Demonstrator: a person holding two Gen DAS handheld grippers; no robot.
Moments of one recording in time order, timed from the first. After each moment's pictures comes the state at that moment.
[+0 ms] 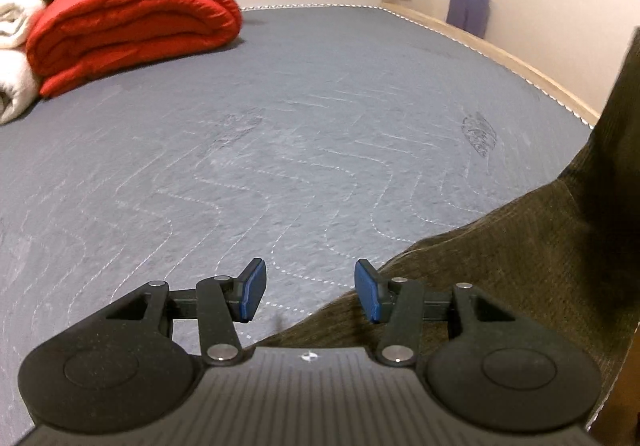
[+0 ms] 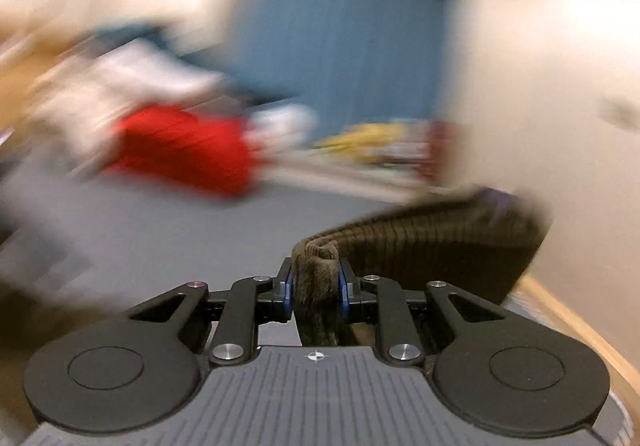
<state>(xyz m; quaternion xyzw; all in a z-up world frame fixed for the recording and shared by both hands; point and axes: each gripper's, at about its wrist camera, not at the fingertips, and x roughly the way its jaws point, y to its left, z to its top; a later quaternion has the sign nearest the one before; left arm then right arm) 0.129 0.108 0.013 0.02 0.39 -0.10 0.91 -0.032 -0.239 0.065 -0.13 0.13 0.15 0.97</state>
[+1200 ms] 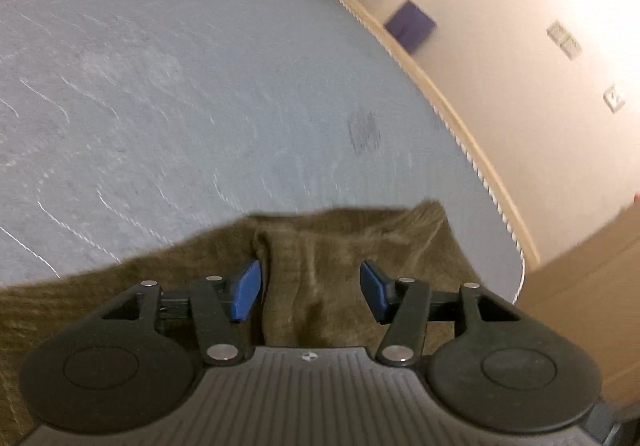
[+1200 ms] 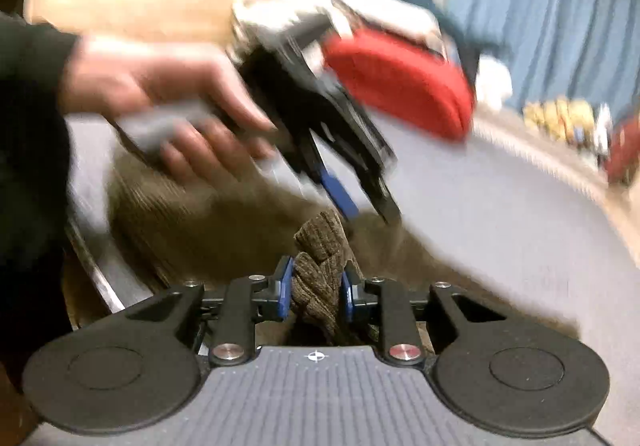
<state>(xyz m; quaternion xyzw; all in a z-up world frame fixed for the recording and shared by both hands) 0.144 0.083 0.000 -0.20 0.44 -0.24 0.84 -0.077 -0.143 0.028 -0.19 0.19 0.37 0.89</state>
